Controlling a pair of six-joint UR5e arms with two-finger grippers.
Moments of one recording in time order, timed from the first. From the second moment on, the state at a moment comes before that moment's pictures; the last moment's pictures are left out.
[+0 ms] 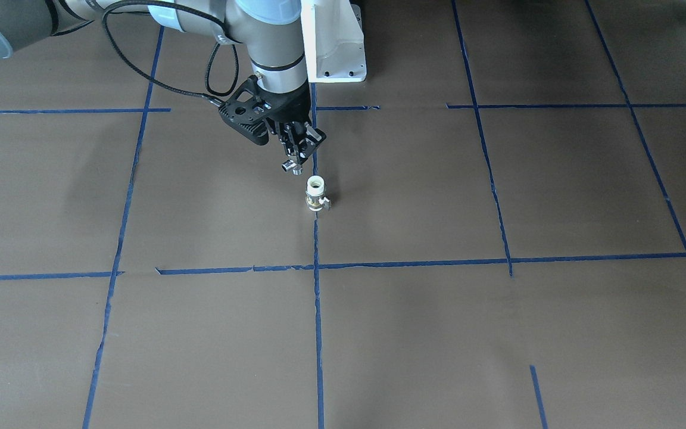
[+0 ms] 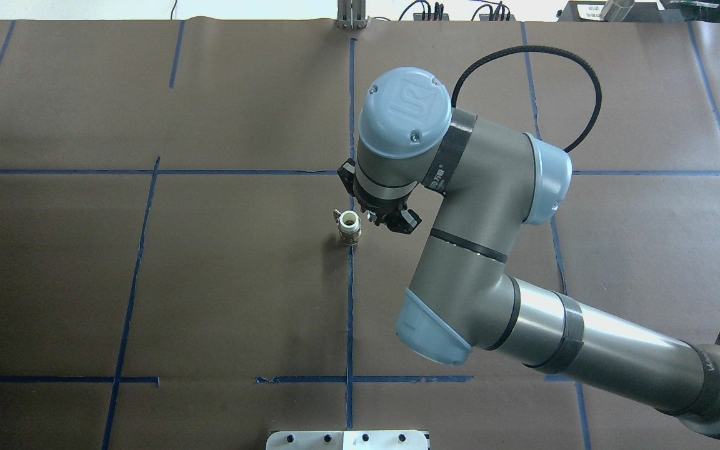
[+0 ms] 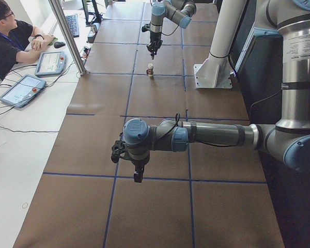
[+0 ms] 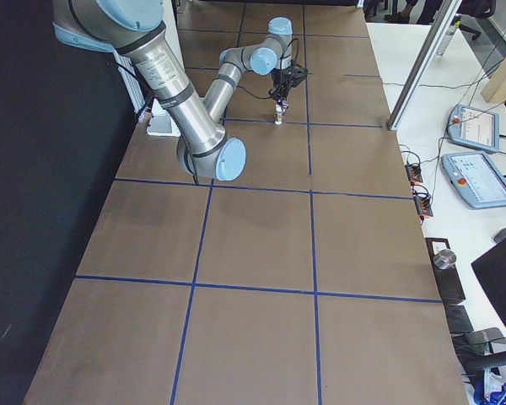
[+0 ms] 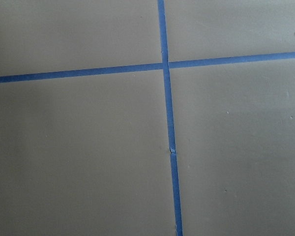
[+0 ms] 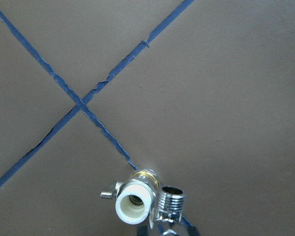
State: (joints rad) left arm -1.58 -1.46 -1.72 -1.55 -2.37 0.07; right arm 0.52 -0.73 1.72 -1.77 1.84 1.97
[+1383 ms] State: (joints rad) left arm -1.58 -1.46 -1.72 -1.55 -2.37 0.07; right arm 0.51 -0.65 1.59 -1.77 1.81 1.98
